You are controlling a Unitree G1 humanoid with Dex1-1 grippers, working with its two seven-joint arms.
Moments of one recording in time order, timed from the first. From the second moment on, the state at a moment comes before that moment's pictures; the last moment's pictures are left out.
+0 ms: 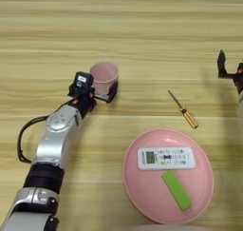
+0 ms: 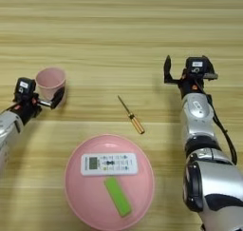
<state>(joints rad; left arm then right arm) -0.30 0.15 0.01 0.38 -0.15 0.03 -0.35 -0.66 -0.30 -0.23 1.10 0.08 -0.57 0.07</state>
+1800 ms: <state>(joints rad) -0.48 0.25 -0.02 0.11 -0.36 0.21 -0.83 -0.38 -0.41 -0.05 -0.01 0.53 0.02 0.88</state>
